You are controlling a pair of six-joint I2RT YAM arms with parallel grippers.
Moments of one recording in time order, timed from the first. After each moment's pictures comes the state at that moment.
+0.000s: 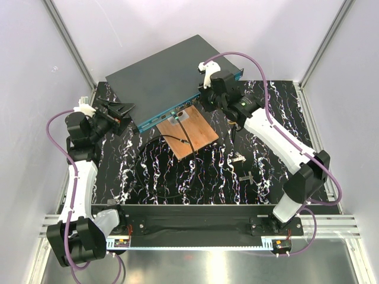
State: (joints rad) left arm 0.21 1.01 0.81 0.02 0.67 -1.15; right arm 0.65 1.68 1.72 -0.52 0.11 0.11
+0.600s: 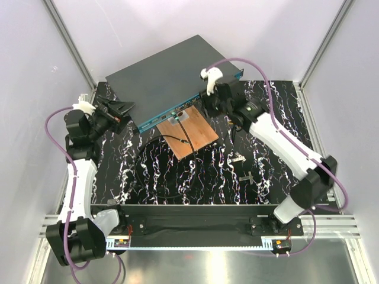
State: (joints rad) left arm 0.20 1.02 0.84 -0.01 0.67 -1.12; right arm 0.64 1.64 1.67 -0.53 0.08 0.08
